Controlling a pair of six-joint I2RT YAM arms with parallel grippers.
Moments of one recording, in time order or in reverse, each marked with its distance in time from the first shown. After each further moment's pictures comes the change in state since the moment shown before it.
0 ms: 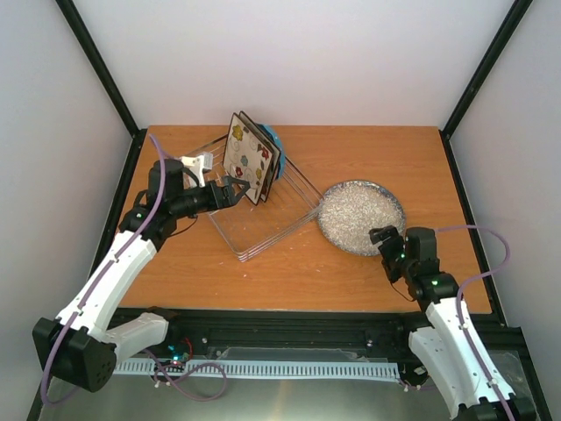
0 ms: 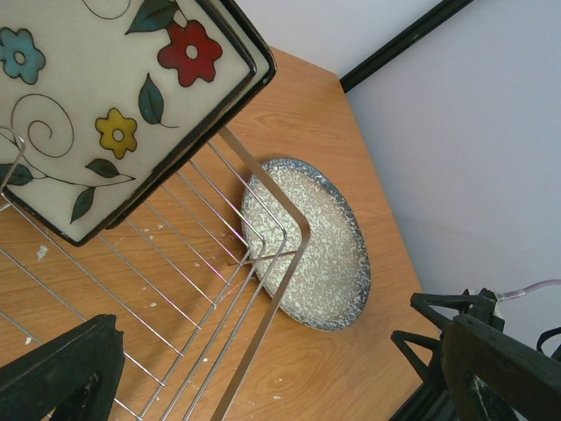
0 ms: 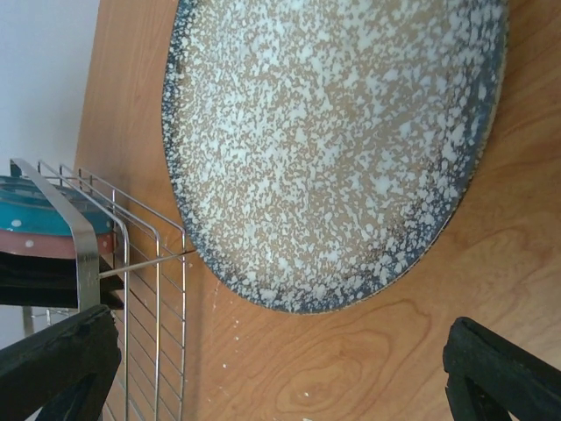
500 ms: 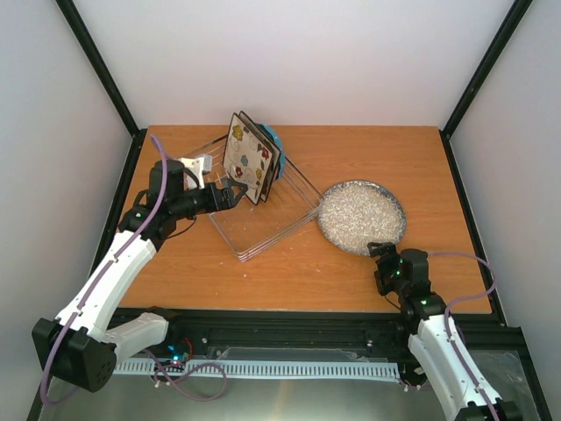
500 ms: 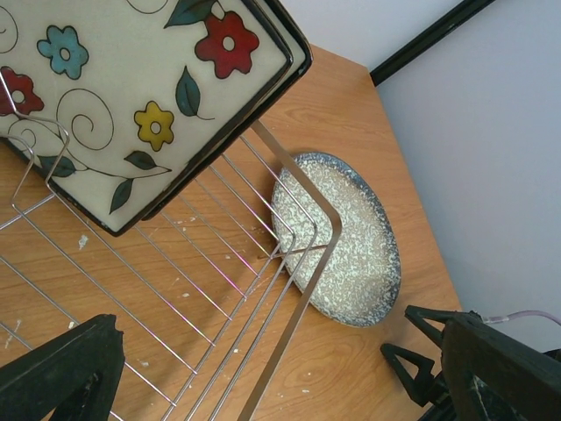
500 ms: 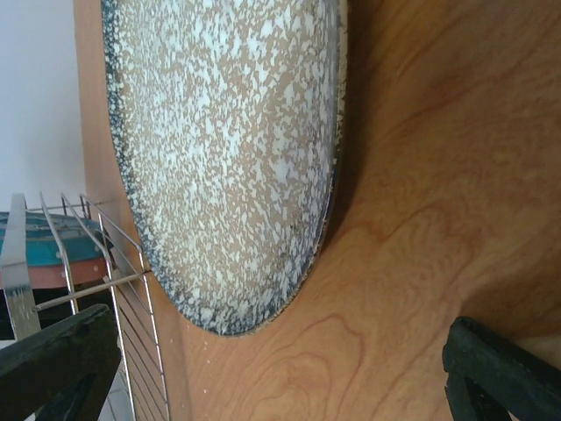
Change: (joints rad) left arm 0.000 0.003 0.018 -0.067 -0.061 0.047; right arm -0.010 -0.113 -0.331 0.264 -0.031 0.182
